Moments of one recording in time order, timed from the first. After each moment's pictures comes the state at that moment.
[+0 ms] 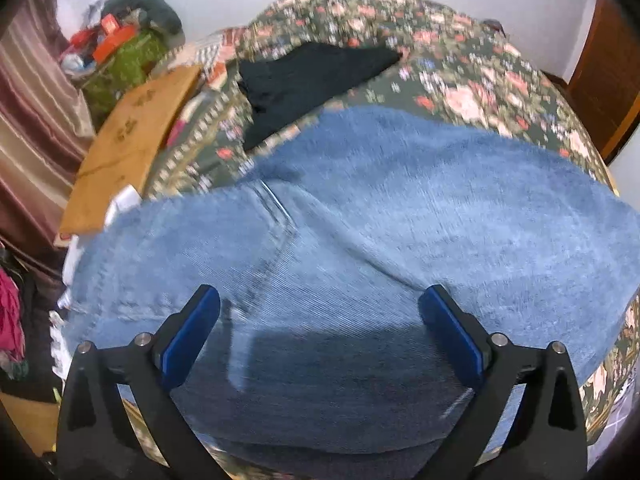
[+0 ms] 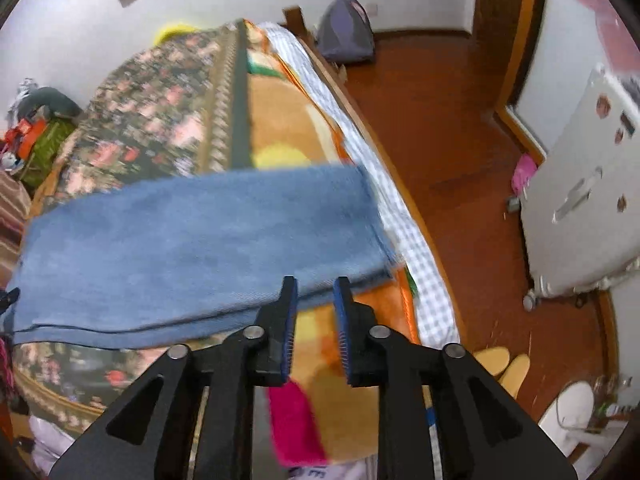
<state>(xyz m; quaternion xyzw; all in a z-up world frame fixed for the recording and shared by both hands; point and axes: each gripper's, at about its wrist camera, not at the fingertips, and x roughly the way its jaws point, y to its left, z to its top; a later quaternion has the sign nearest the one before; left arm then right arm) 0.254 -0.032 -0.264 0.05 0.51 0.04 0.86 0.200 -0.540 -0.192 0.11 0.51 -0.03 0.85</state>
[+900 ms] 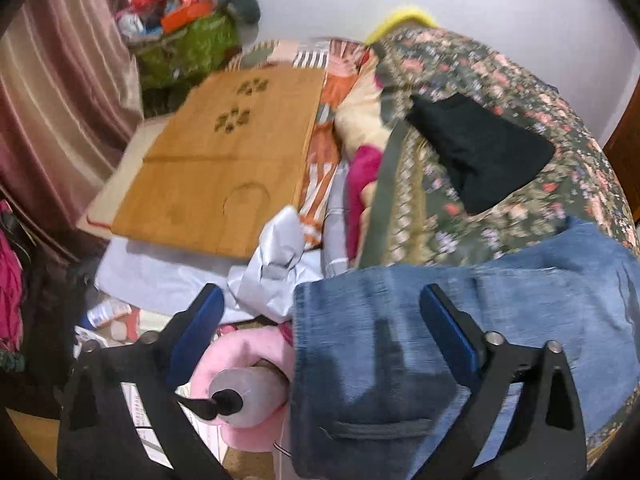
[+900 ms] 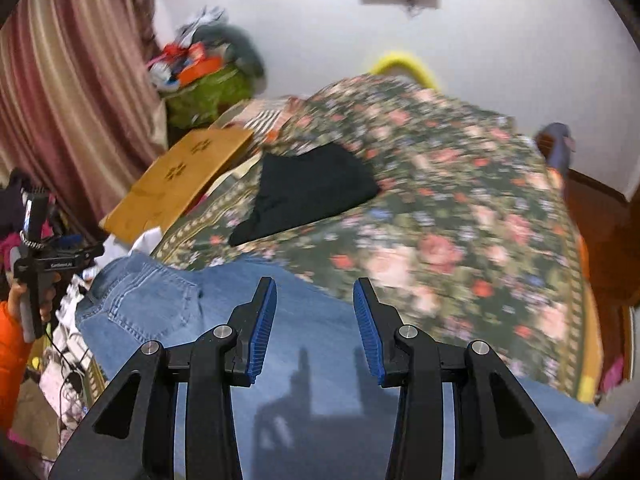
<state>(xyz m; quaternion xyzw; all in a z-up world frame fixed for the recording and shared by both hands) 0.285 0.249 -0.263 -0.03 0.49 0.08 0.87 0.327 -0.158 -0.143 -0.04 0.43 0.24 0.87</state>
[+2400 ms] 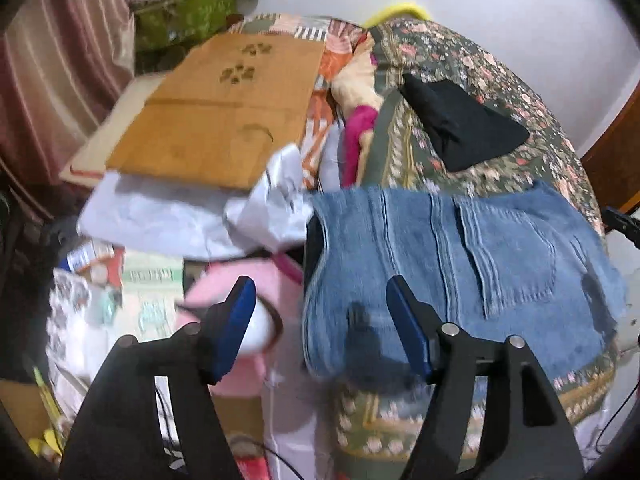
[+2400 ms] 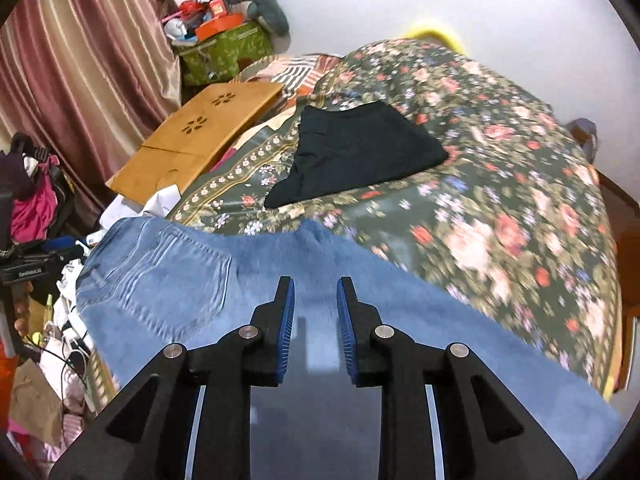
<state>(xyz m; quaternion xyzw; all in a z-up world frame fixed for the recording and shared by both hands) 0.201 0.267 -0.259 -0.11 0.51 0.05 0.85 0.300 -0.103 -0.163 -0.07 0.47 0.25 0.84</state>
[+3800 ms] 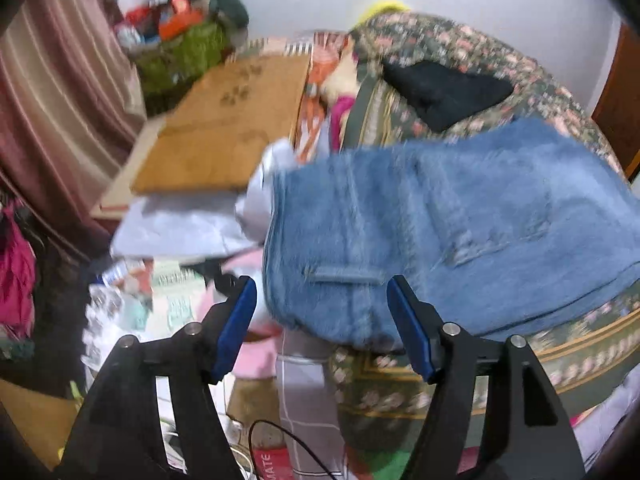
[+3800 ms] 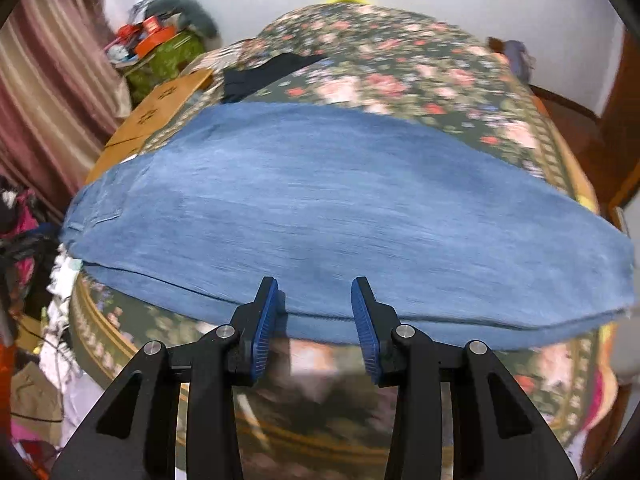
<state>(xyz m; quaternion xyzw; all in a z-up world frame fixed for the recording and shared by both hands) 0.157 0.194 -0.251 0.02 0.47 0.07 0.88 0.185 -0.240 -0.211 0.00 0.50 0.15 0.85</state>
